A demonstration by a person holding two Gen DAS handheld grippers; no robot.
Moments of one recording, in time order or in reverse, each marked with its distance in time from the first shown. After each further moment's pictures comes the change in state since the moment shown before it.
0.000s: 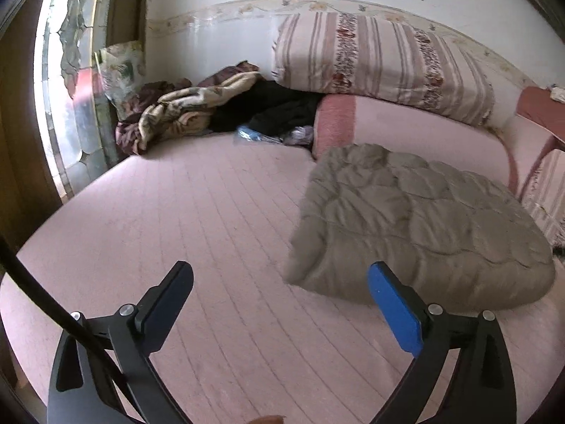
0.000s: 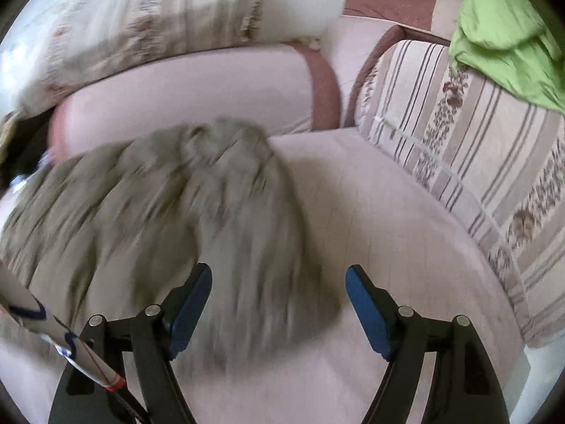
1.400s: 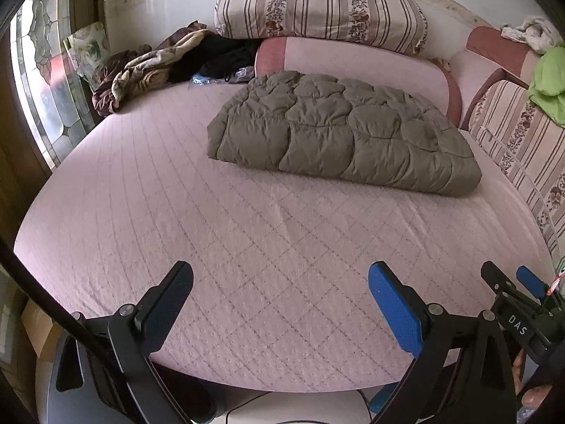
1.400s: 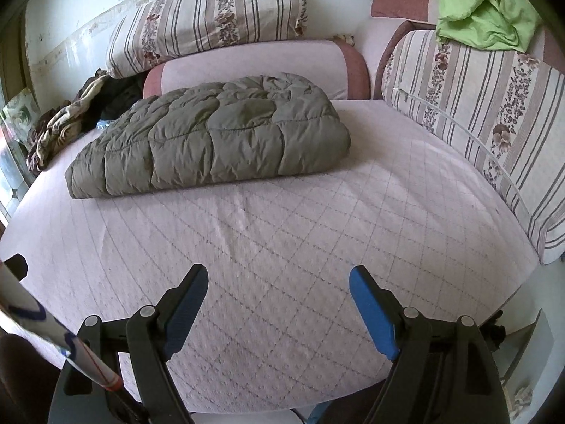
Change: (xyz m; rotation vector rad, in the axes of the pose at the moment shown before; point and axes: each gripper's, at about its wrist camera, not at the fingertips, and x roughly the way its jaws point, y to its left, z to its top) left arm -0.132 -0.091 -0.079 0.092 0.246 -0.076; right arm -0.131 0.001 -0.186 -0.062 -0.026 0.181
